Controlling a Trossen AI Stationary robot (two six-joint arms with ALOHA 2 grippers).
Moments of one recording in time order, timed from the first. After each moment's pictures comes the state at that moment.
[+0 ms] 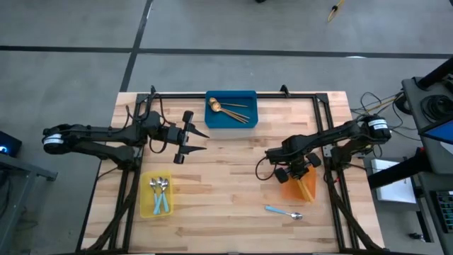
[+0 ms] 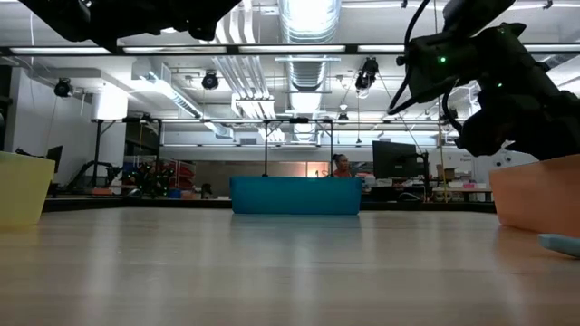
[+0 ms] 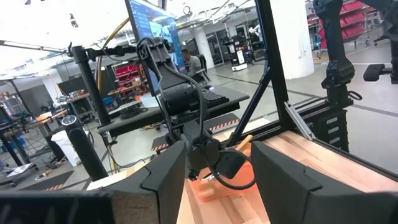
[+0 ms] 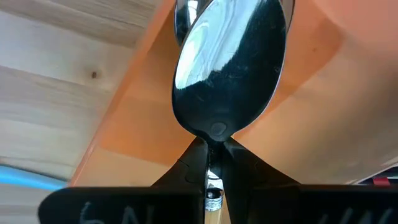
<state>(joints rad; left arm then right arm) 0.19 1.03 0.54 0.58 0.42 0.27 0.05 1.54 0.86 -1.11 -0.38 1.19</state>
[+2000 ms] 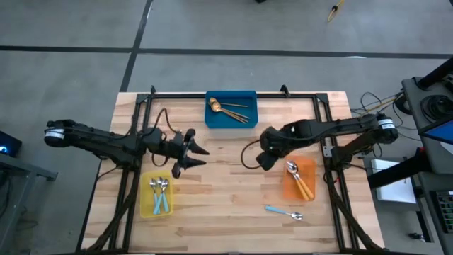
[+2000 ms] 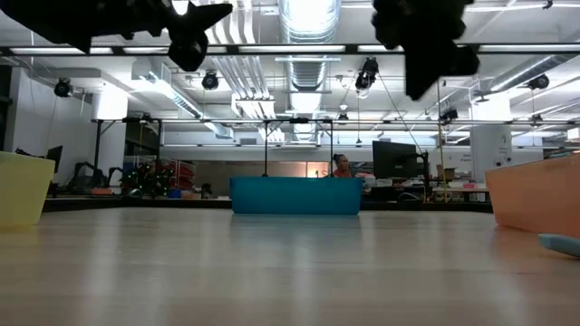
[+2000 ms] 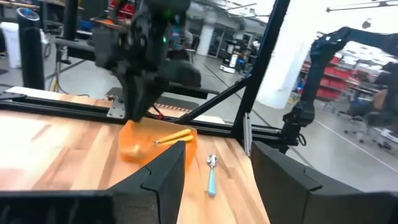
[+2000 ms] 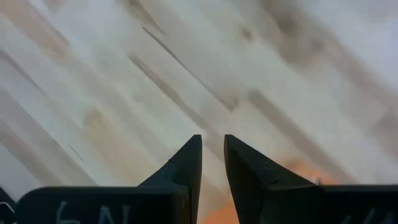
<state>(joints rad) -0.05 1.03 0.46 0.59 0.18 -0.25 0.05 1.45 1.29 -1.05 0.04 0.87</state>
